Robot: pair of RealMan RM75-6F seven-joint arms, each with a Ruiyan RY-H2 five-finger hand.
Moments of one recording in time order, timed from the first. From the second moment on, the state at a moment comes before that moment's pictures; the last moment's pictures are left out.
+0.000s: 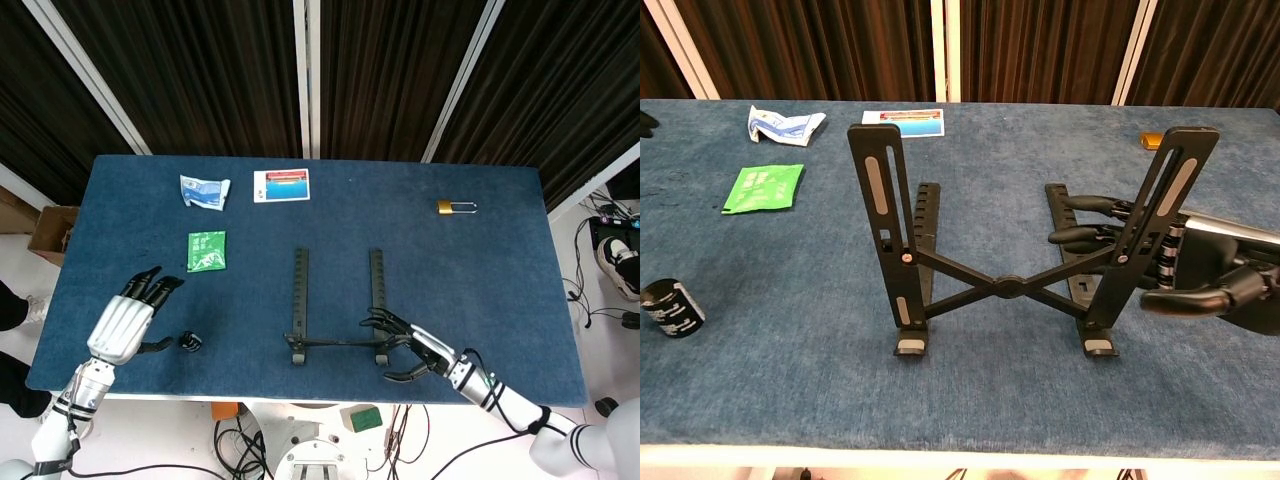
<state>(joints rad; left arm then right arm) -0.25 -1.25 -0.02 -1.64 1.64 1.32 0.13 0.61 -1.56 -0.28 -1.20 -1.80 1.32 1.58</state>
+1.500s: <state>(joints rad) -0.65 -1.46 -0.16 -1.37 1.49 0.92 0.19 0.55 -1.37 -0.01 -1.47 -1.67 1.25 0.17</state>
